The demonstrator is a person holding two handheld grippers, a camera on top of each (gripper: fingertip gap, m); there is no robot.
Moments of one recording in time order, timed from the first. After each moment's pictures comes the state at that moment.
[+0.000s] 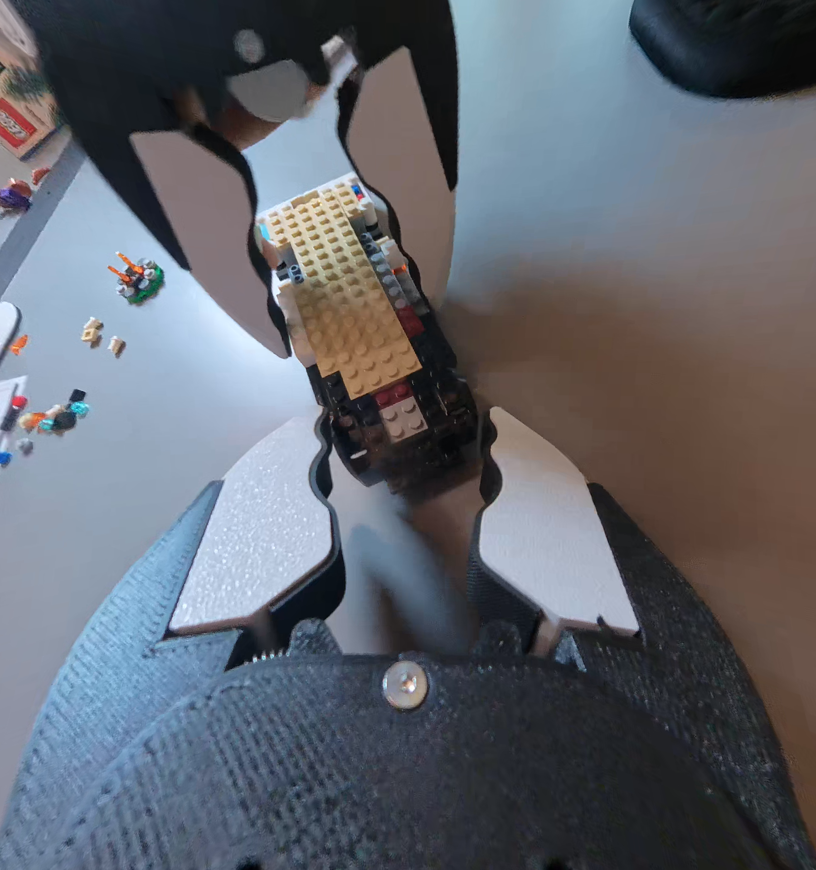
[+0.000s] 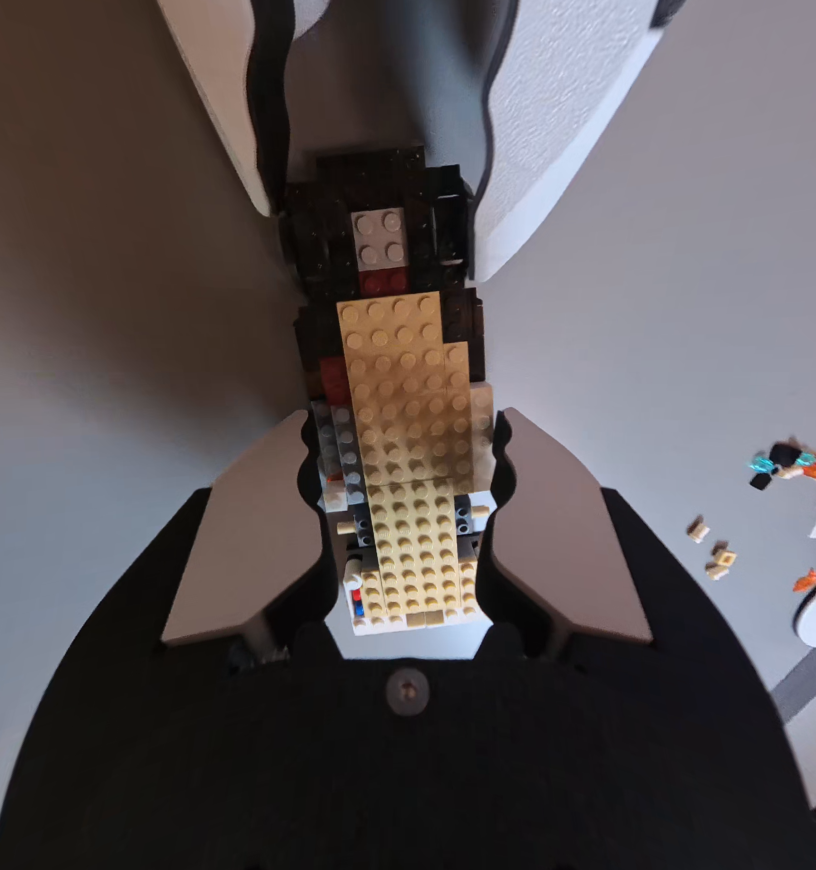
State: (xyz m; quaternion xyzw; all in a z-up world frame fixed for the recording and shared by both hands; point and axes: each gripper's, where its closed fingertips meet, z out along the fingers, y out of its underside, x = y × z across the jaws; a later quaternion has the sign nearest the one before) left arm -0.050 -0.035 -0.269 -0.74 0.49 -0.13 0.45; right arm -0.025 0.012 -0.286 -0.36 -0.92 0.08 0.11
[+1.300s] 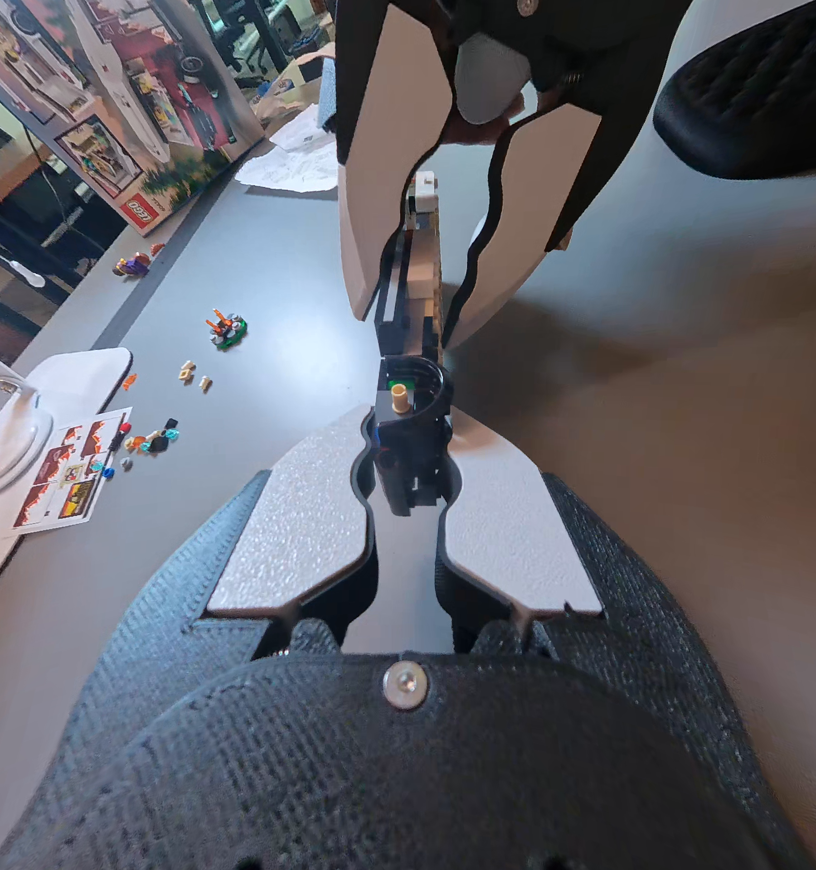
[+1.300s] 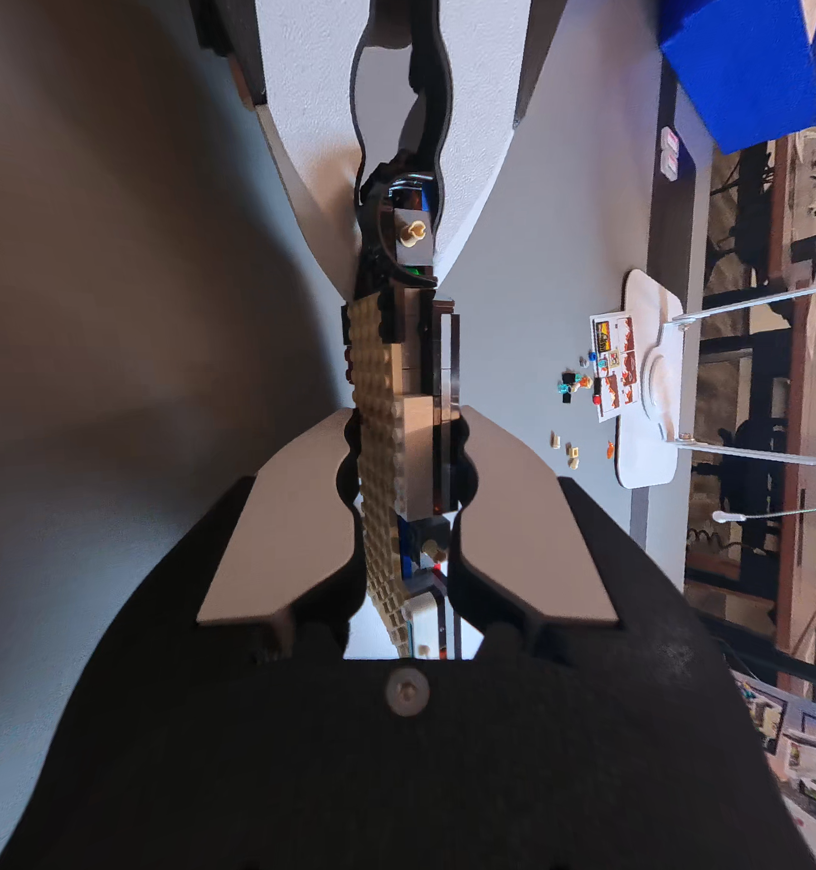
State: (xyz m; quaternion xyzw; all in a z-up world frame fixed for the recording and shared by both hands) left arm -0.053 -0.026 -0.240 -0.71 0.46 -0.10 0.52; right arm -0.028 0.000 -0.241 -0.41 -0.82 0.05 0.40
